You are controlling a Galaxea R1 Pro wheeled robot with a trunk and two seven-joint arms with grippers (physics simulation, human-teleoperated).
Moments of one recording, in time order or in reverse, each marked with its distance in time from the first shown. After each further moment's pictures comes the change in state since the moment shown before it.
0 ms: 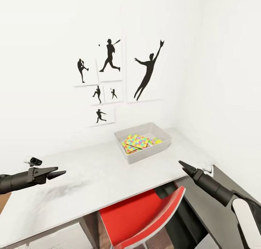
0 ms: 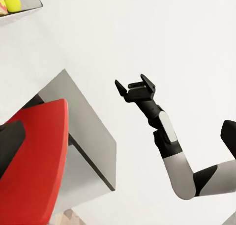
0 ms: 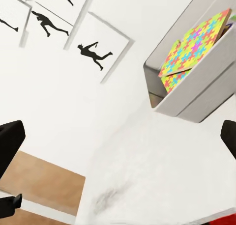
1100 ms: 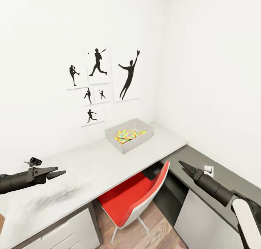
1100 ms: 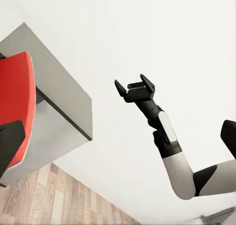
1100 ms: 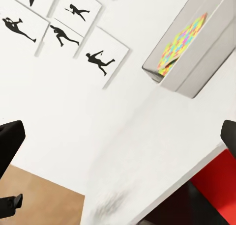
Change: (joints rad) left arm 0.000 0.002 0.000 0.000 0.001 0.000 -0.001; right arm 0.000 0.000 0.000 0.003 -0.002 0.000 0.002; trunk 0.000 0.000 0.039
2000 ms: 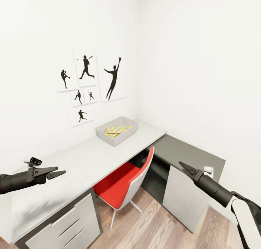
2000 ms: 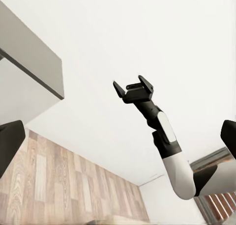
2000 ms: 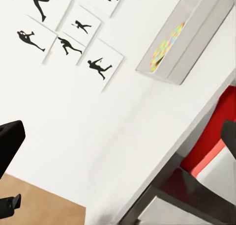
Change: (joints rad) left arm 0.000 0.000 0.001 0.000 -0.001 0.000 0.001; right arm 0.000 -0.001 -0.002 0.020 0.000 0.000 0.001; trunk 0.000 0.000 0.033
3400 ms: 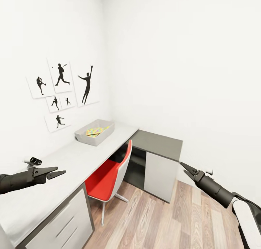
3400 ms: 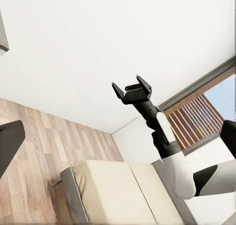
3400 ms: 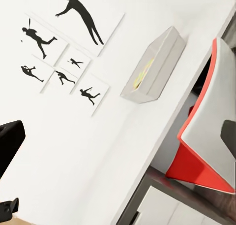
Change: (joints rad) left arm -0.001 0.000 0.000 0.000 0.000 0.000 0.001; right arm -0.001 -0.002 -0.016 0.023 -0.001 0.001 0.002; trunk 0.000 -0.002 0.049
